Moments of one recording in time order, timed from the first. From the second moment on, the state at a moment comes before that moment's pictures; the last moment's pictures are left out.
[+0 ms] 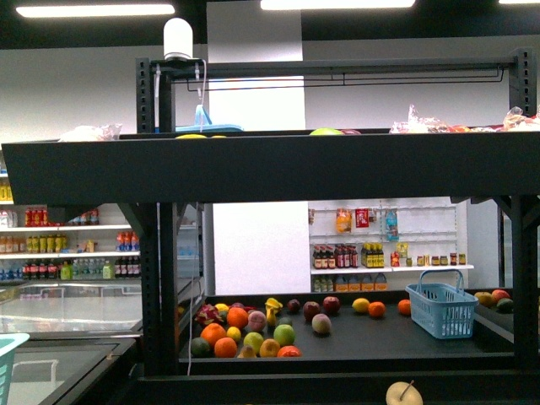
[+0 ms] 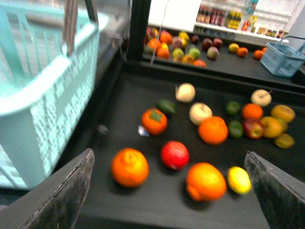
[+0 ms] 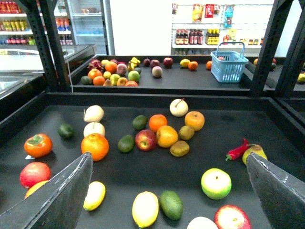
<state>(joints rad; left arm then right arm) 0.02 0.10 0.06 -0.10 0.08 -0.20 0.00 0.00 0.01 0.00 0.00 0.00</state>
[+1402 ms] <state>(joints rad) 0.50 1.71 1.26 0.16 0.24 -1.34 0.00 0.00 0.01 0.00 0.00 0.00</state>
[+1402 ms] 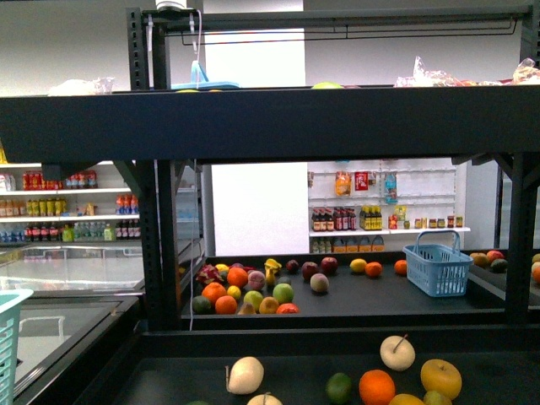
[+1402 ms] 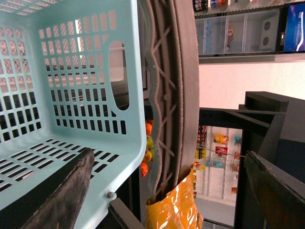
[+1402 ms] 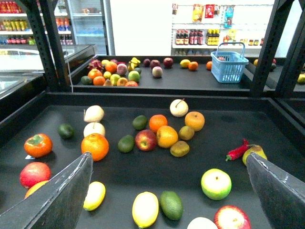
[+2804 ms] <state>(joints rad) 0.40 1.50 1.34 -0.19 0.48 -0.82 0.00 0.00 0.01 0.00 0.00 0.00</state>
